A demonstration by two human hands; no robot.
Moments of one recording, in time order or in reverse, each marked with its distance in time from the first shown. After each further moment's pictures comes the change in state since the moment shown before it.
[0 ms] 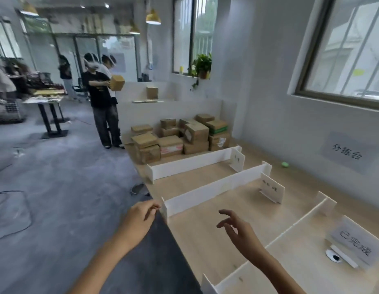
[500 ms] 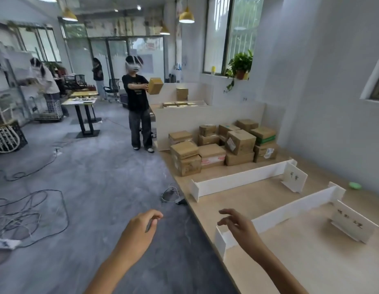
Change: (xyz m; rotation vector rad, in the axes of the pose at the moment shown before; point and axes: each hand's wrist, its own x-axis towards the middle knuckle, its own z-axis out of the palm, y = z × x) left_hand 0.102 -0.207 -0.117 -0.024 0.091 -0.103; right_hand 0.222 -0.118 0.171 0.216 -0.064 0.014
